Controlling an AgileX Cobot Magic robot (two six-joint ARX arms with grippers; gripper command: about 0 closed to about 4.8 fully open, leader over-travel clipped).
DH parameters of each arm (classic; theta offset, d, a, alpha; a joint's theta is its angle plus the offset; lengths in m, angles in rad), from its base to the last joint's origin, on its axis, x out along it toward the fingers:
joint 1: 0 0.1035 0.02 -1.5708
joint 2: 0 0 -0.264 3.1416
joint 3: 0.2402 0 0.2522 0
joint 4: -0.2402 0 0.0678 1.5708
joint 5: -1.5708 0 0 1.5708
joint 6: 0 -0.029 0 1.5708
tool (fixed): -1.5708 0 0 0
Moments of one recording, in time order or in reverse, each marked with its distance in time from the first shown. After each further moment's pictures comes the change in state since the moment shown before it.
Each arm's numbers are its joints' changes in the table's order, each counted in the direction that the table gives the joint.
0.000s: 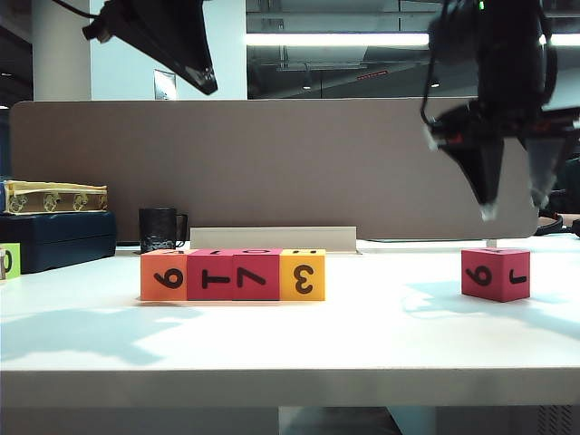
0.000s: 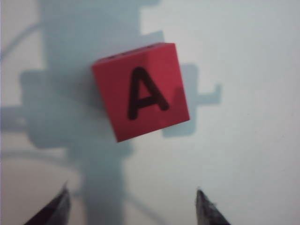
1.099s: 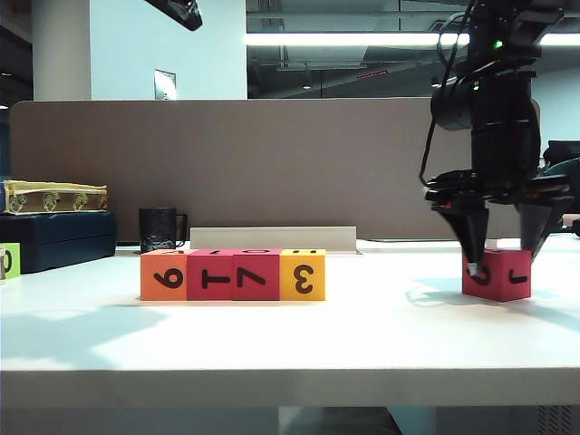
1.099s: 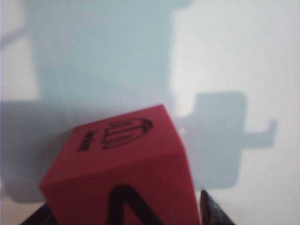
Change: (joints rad) left arm 0.001 -0.094 0.051 -0.040 -0.007 -0.001; right arm -0.056 0.169 0.000 0.159 -0.059 0.002
